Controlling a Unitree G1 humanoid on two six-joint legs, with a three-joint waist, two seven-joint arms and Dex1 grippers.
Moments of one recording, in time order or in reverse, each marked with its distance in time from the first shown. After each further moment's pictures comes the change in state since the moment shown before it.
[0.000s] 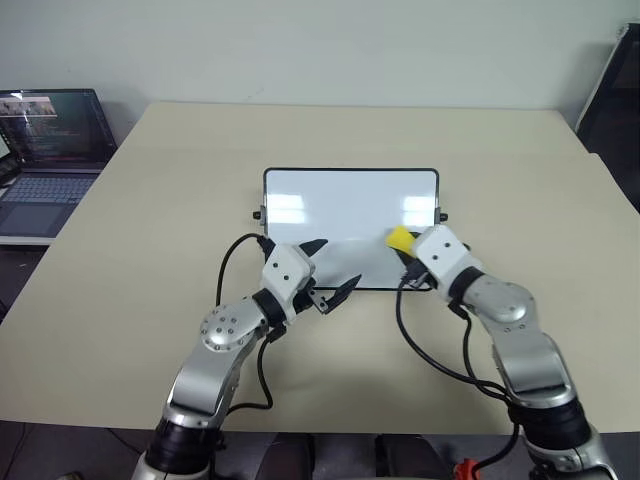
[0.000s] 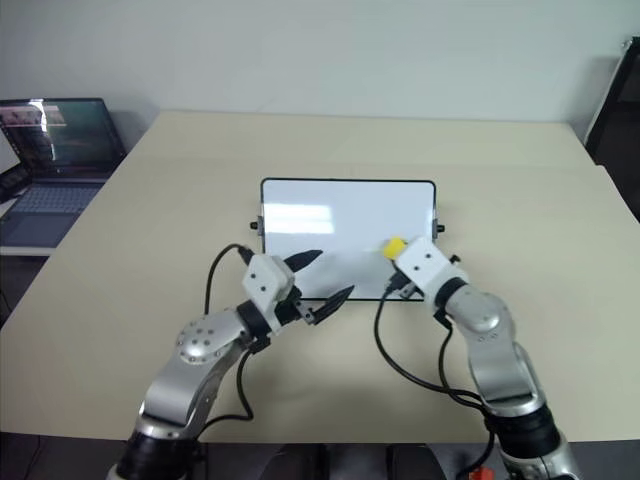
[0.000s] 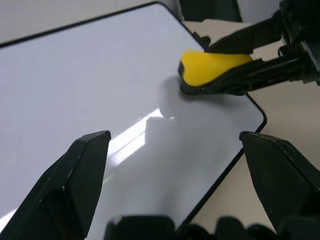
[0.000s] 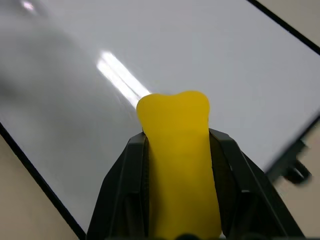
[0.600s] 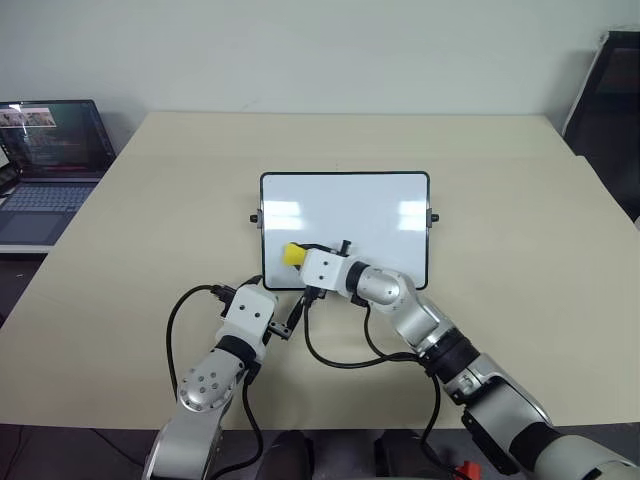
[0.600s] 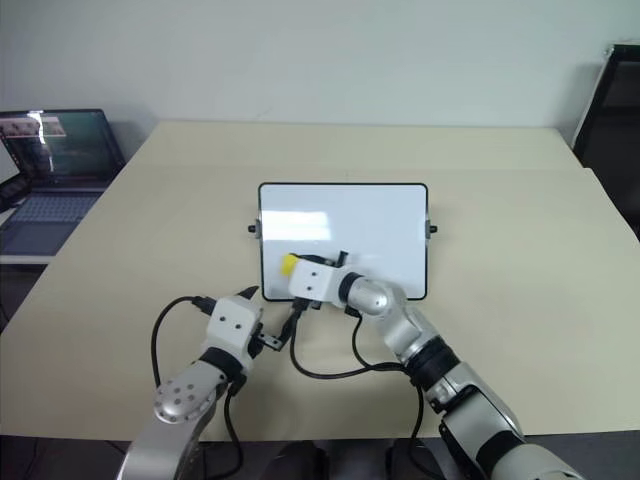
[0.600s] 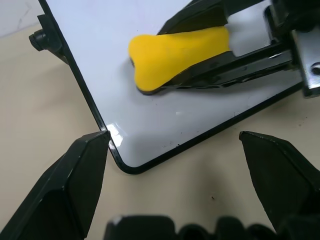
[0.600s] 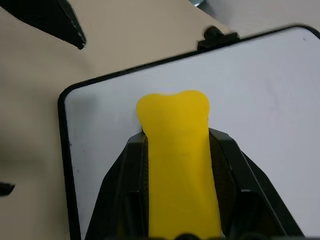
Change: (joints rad) left arm 0.360 -0.035 0.076 -0.206 0.244 0.090 0.362; right arm -0.385 0.275 0.327 0.807 -0.060 -0.680 -0.050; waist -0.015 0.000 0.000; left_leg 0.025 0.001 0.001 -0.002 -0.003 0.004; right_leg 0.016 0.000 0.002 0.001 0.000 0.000
